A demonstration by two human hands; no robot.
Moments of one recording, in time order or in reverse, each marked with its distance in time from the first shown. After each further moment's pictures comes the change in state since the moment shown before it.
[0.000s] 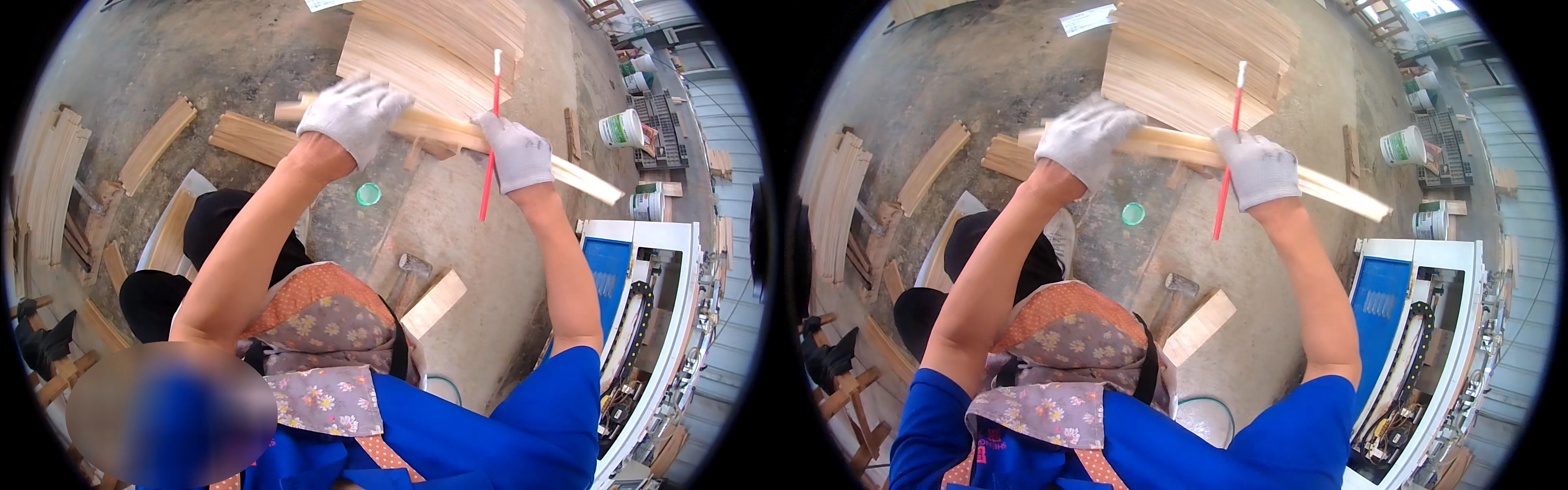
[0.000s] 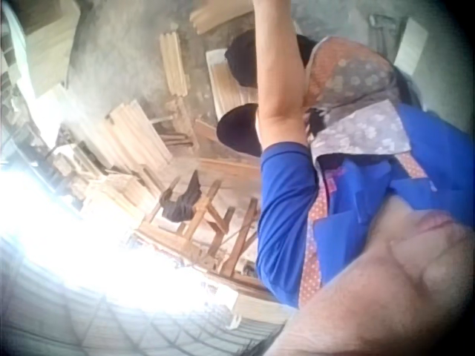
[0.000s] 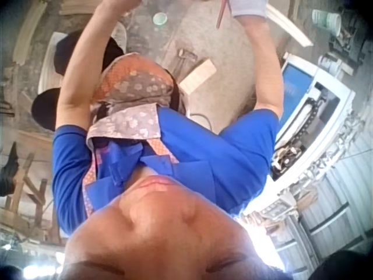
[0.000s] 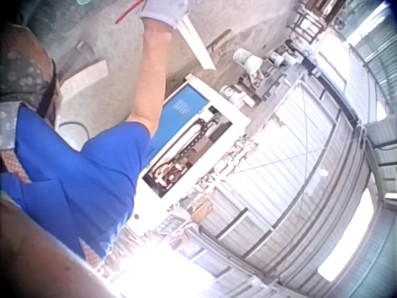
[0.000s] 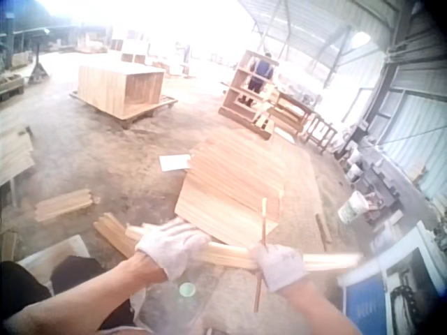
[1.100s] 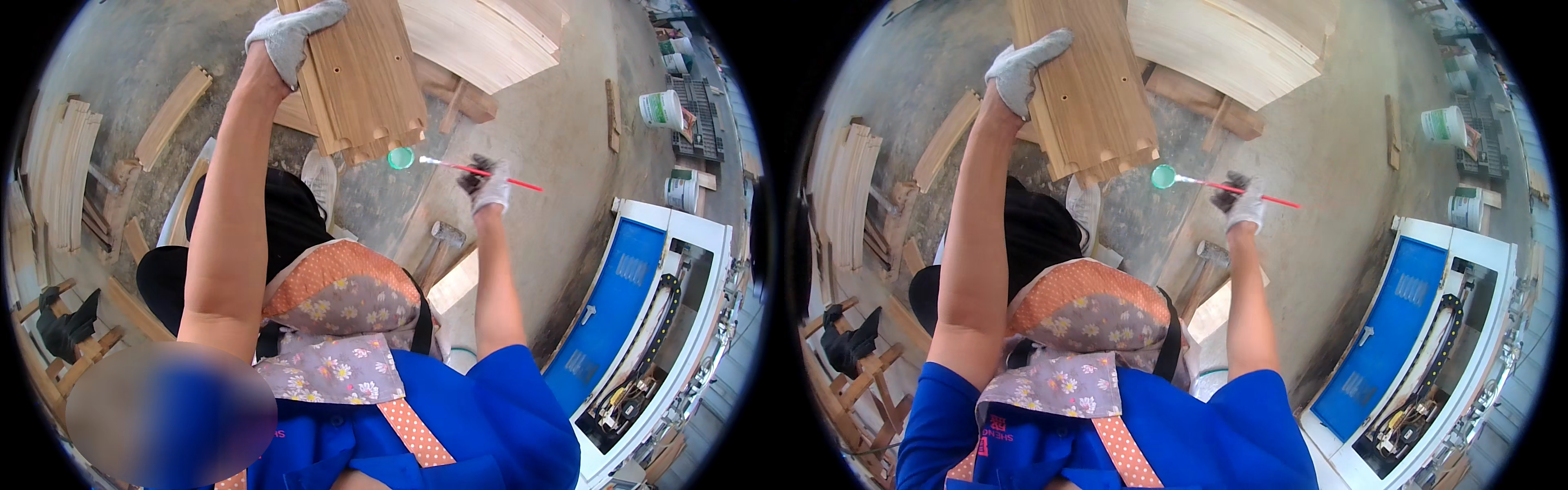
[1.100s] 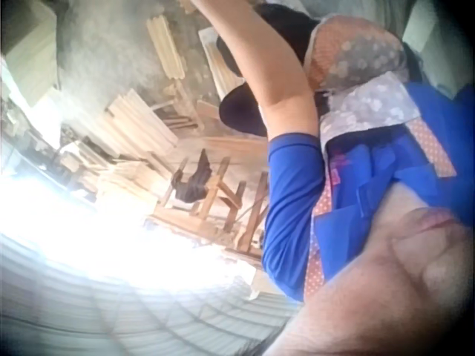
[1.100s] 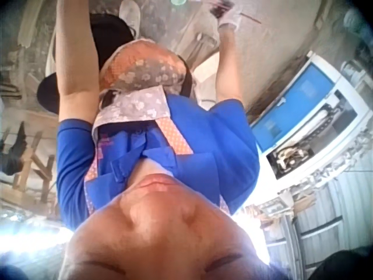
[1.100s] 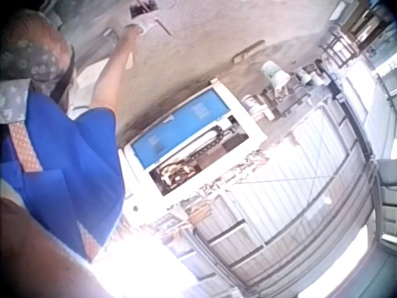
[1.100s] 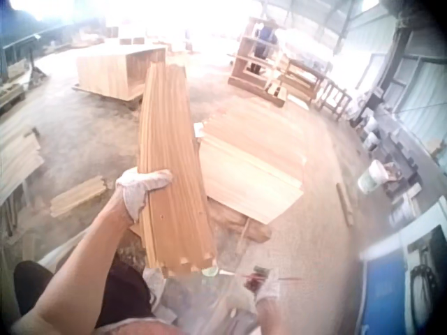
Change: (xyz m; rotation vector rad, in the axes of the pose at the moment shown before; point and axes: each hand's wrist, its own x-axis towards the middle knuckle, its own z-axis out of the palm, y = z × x) left_hand -0.002 -0.080 -0.016 -1.367 0.215 -0.996; right_hand -0.095 -0.066 0.215 1.910 0.285 1.515
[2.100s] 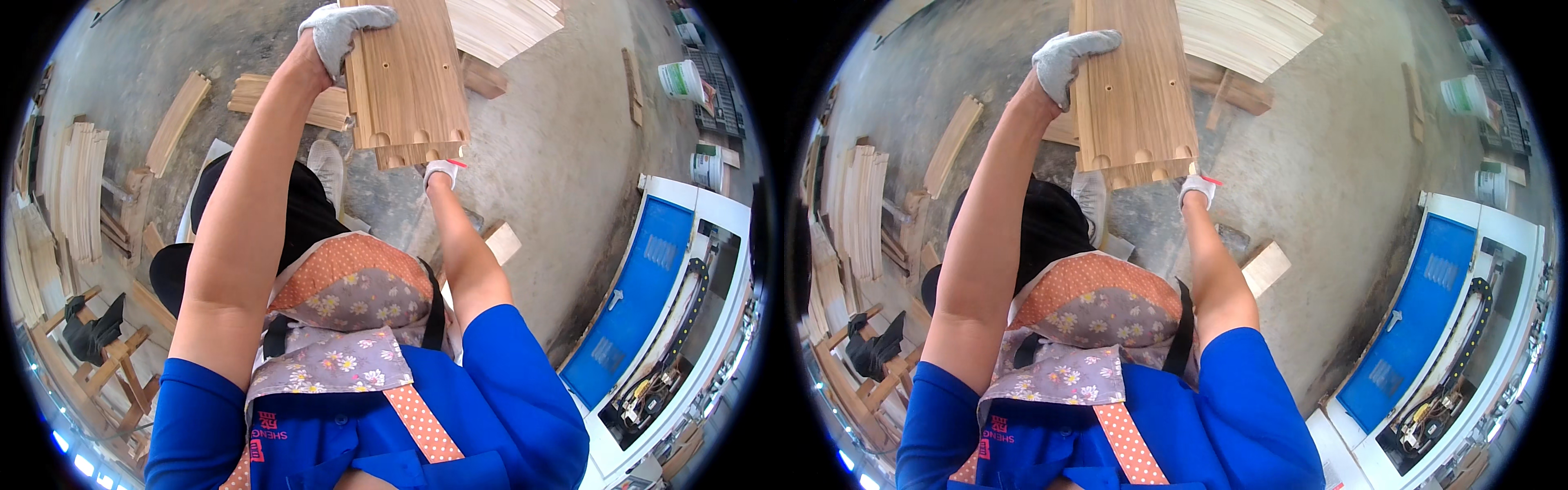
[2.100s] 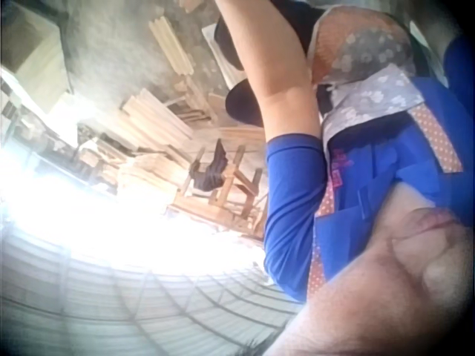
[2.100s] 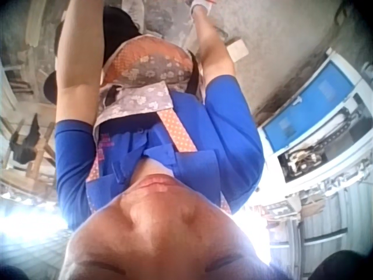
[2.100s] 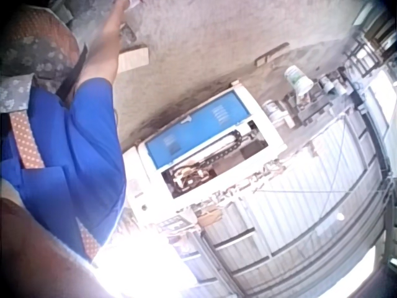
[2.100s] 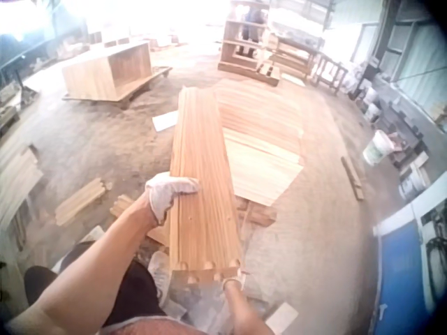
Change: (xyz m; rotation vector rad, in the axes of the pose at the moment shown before) left_hand 0.031 -0.054 0.039 0.026 -0.206 -0.256; right_hand 0.073 0.182 0.029 0.246 0.266 0.145
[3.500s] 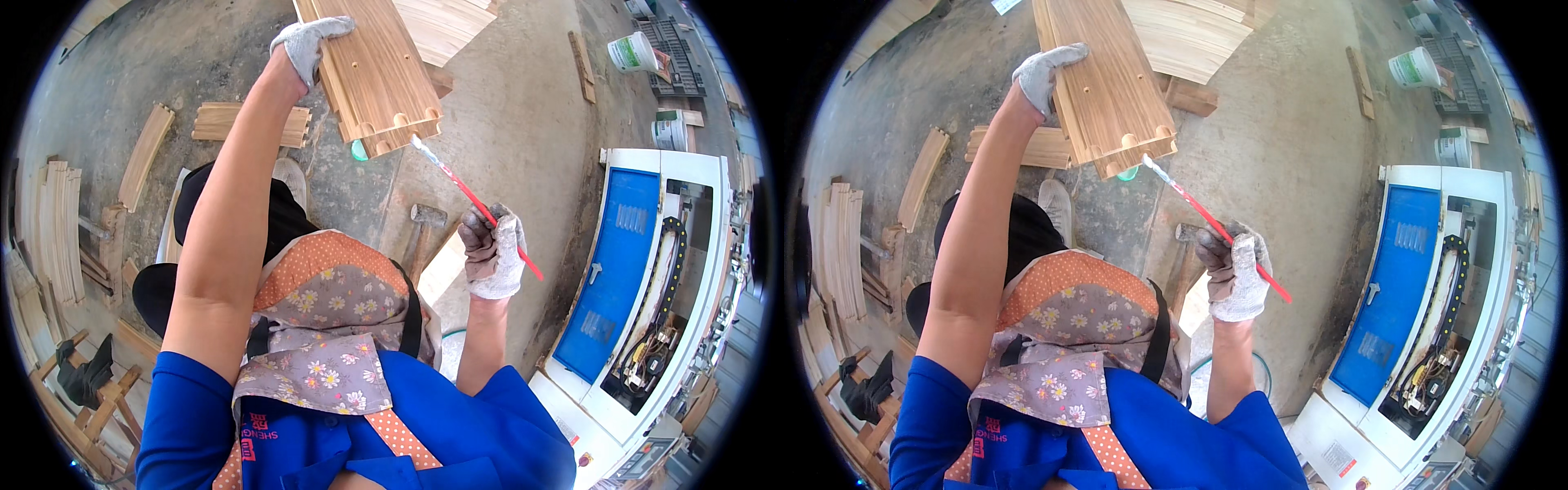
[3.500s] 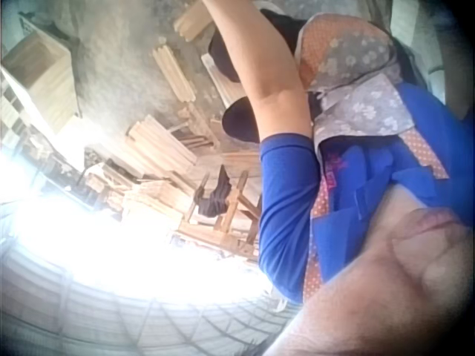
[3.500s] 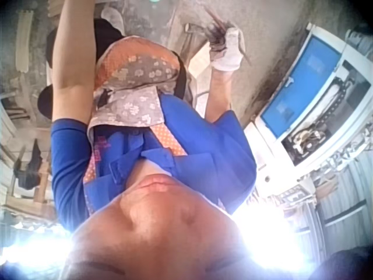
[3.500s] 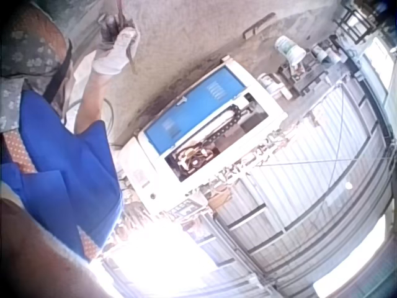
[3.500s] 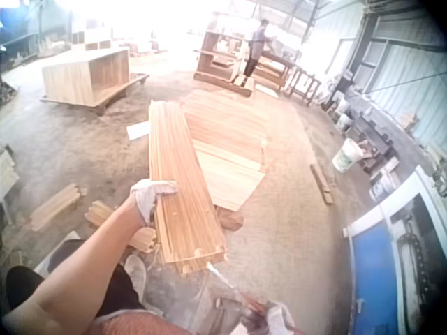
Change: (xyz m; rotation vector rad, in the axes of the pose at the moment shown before) left_hand 0.014 -0.010 0.019 0.001 0.096 0.023; right_hand -0.294 -0.199 -0.084 0.119 -0.397 -0.382
